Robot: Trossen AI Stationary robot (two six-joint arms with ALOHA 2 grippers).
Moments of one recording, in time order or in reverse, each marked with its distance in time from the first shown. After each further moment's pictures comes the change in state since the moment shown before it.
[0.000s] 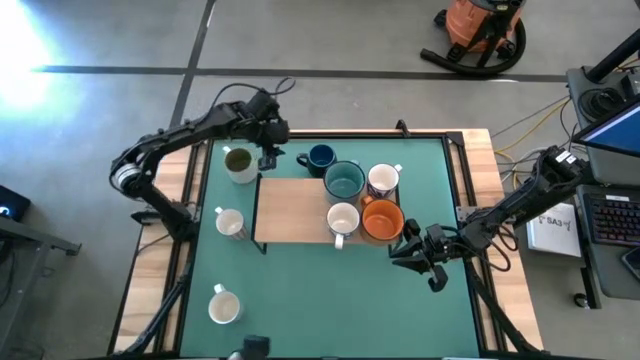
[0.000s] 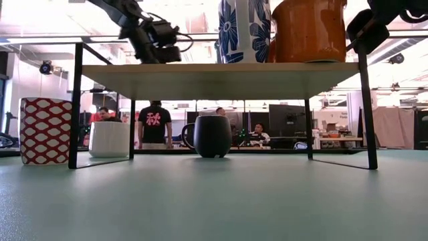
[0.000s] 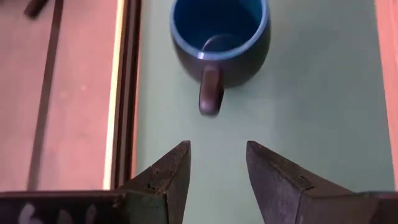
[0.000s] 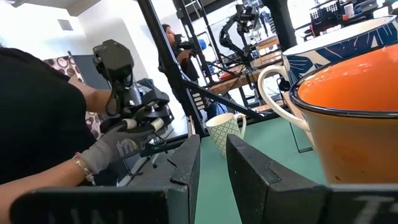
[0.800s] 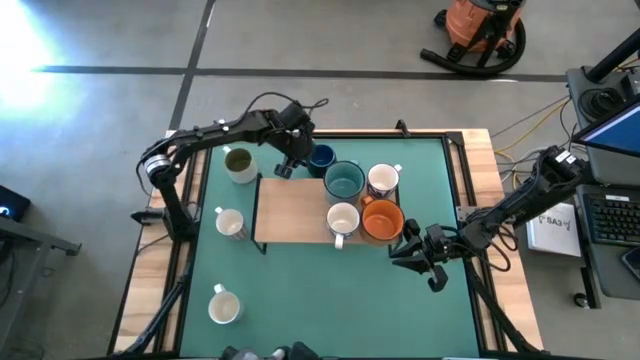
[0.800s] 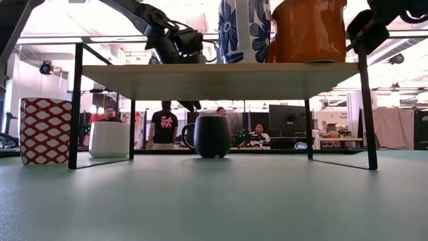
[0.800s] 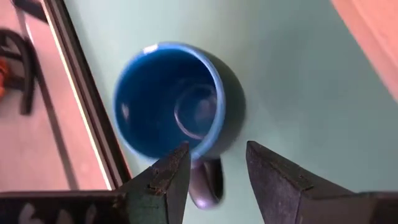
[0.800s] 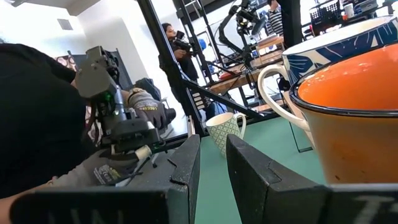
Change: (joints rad) left arm -0.133 0.224 0.146 0.051 0.003 0.346; right arm 0.000 0.000 0.000 -0.002 0.000 0.000
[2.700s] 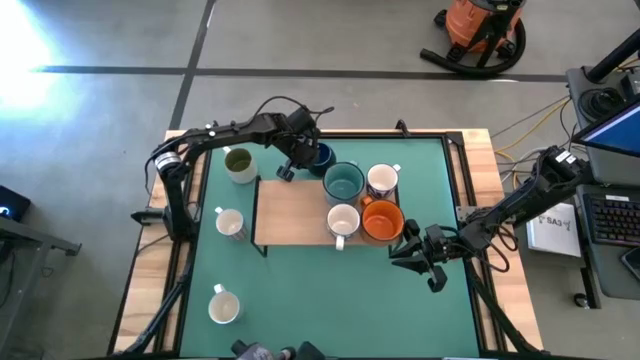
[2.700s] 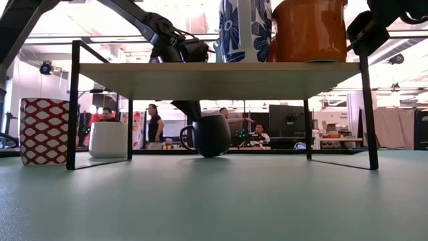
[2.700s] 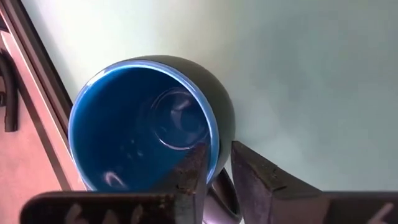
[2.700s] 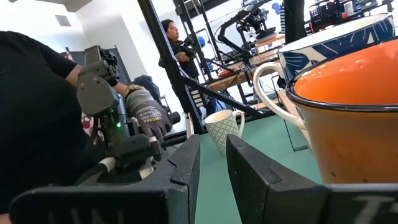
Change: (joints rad) left arm -0.018 0.089 0.022 -0.003 0.001 0.082; right arm 0.000 0.000 0.000 -0.014 0.000 0.000
